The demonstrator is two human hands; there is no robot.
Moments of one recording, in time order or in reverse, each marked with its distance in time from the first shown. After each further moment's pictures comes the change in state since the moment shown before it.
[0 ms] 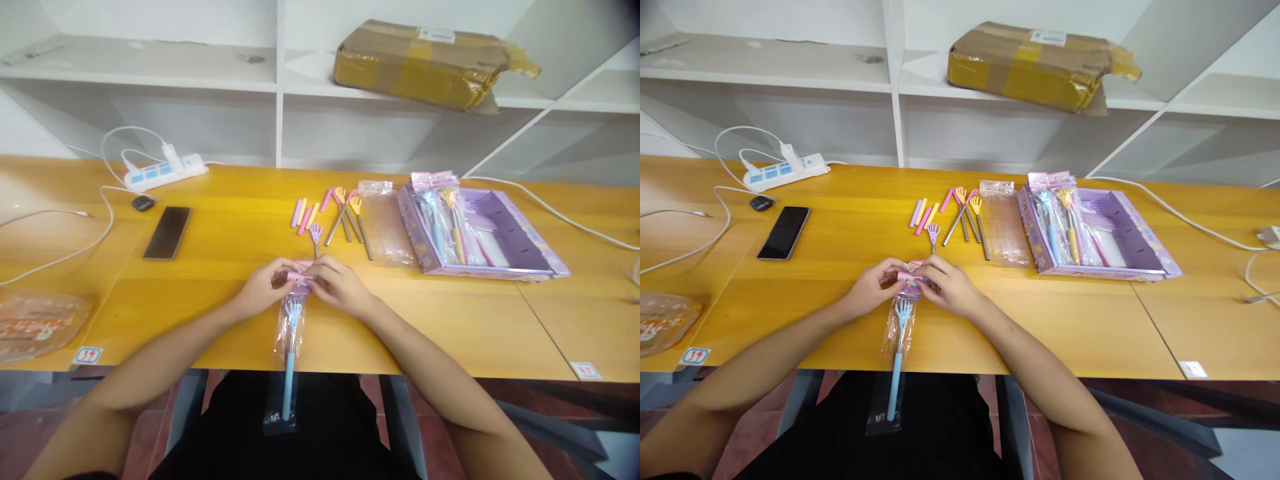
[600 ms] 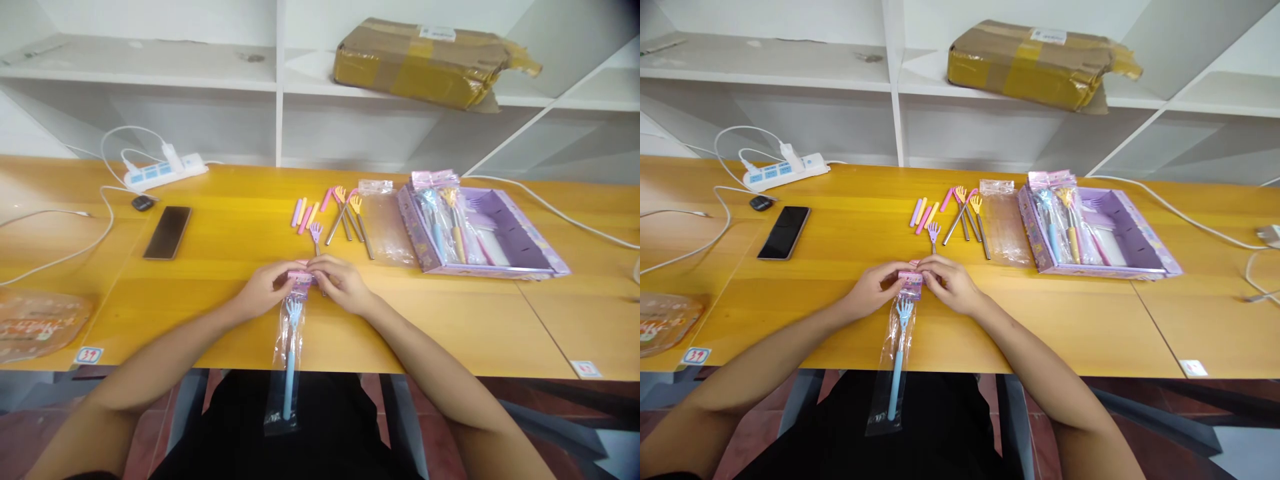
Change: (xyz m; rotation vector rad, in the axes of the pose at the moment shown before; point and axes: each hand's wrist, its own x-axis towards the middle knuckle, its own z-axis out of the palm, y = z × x) left_hand 0.000 0.014 -0.002 0.311 -0.012 0.170; right_hand 0.006 -0.003 -0.005 0.199 0.035 0.090
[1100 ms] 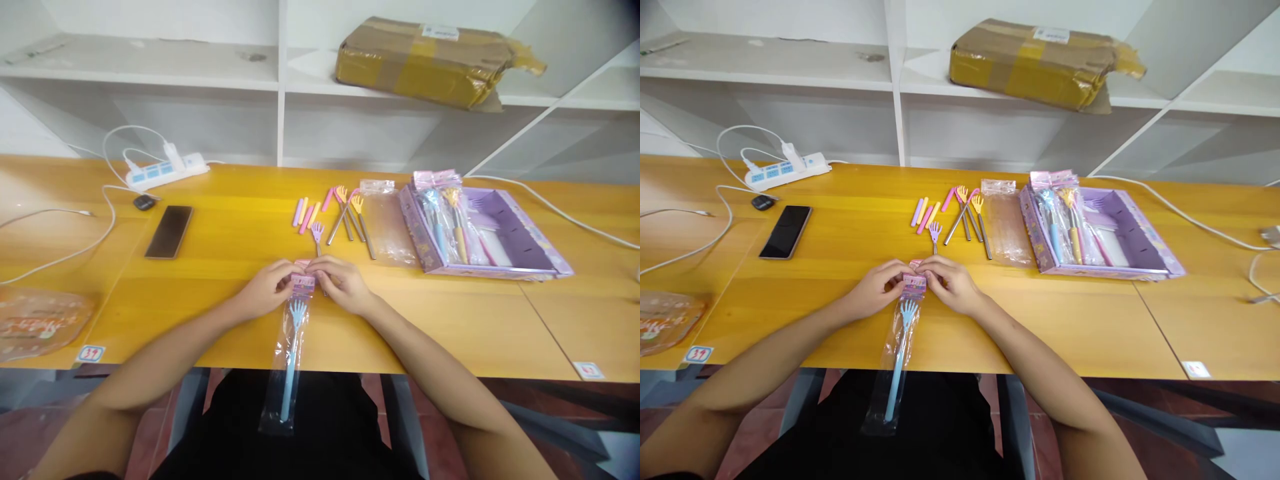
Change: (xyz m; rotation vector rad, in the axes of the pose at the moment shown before) left_hand 0.000 0.001 -0.003 0.113 -0.079 -0.006; right_hand -0.002 0.001 0.003 -0.002 0.027 0.000
